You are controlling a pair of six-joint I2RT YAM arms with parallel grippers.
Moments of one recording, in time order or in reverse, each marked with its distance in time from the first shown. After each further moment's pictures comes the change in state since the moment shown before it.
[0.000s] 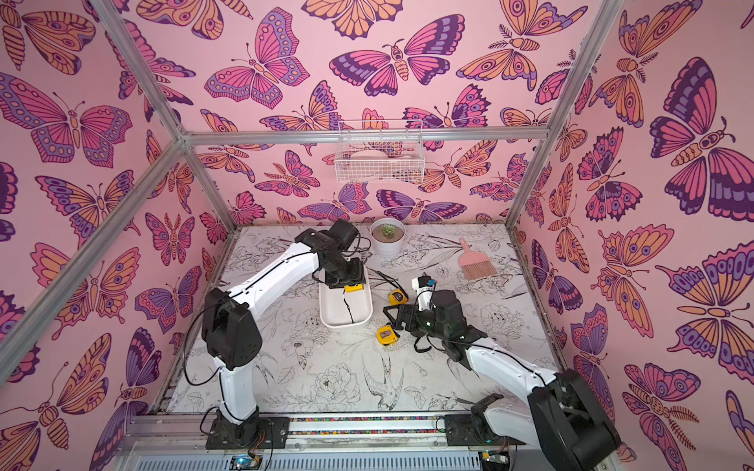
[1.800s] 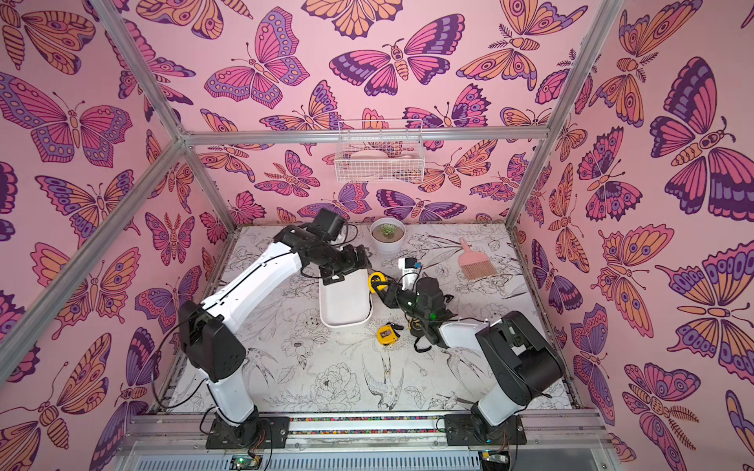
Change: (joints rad) left arm 0.054 -0.165 -0.031 0.072 0.067 -0.109; right arm -0.010 0.334 0.105 0.493 0.024 0.155
